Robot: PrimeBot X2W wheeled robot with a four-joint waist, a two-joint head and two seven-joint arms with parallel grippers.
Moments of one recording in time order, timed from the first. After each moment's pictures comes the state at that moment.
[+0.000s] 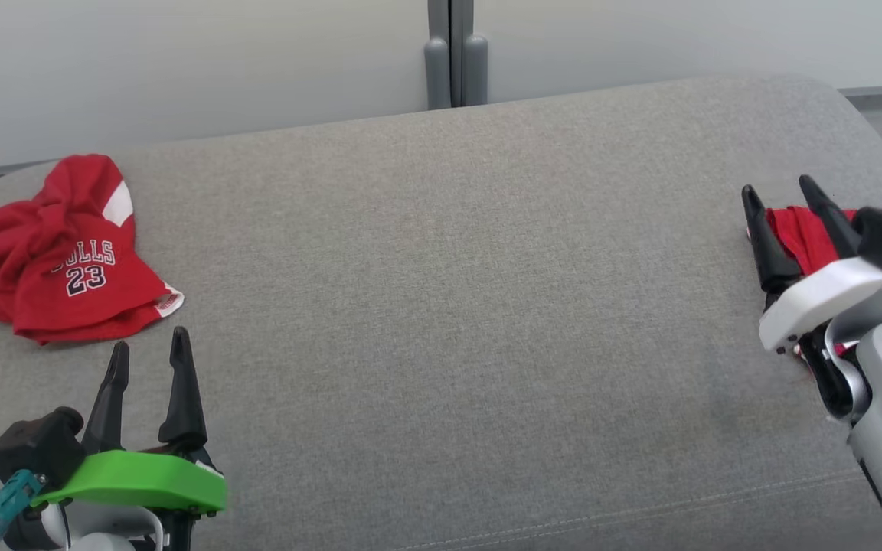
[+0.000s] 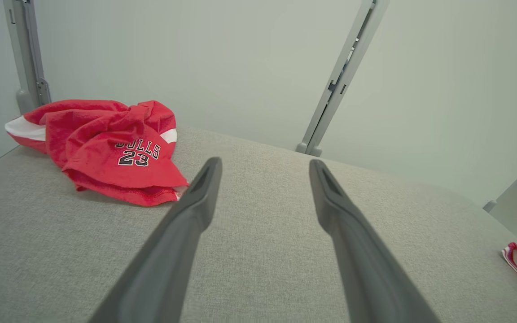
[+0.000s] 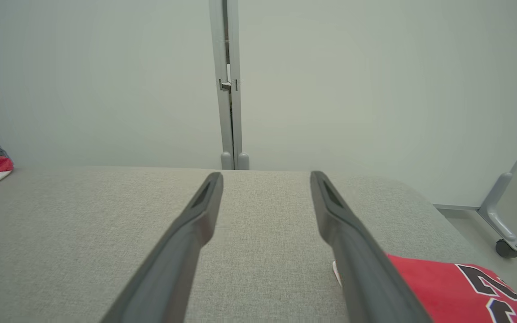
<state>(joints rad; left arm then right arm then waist) -0.07 0.43 -0.37 -0.01 -0.83 0.28 -0.26 -0.53 -0.41 0.30 0.56 0.49 0.13 -0.24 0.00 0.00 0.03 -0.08</state>
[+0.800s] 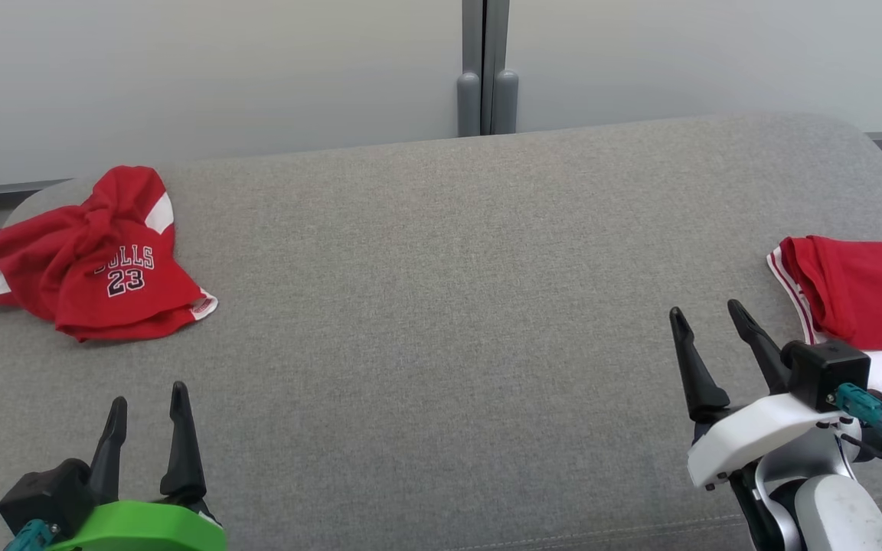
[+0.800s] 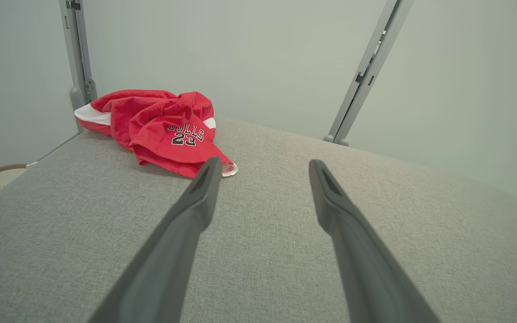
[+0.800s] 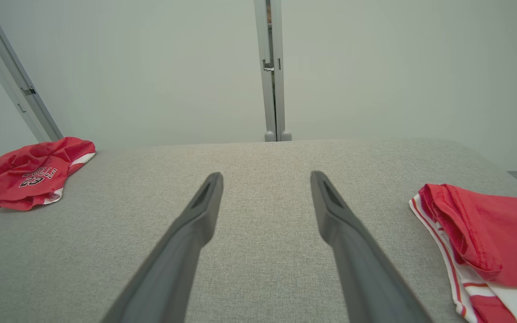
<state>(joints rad) 0.04 0.42 -0.34 -0.01 -0.76 0.29 -0.26 -0.06 -0.10 0.05 0.02 0.21 0.13 0.00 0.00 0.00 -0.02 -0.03</state>
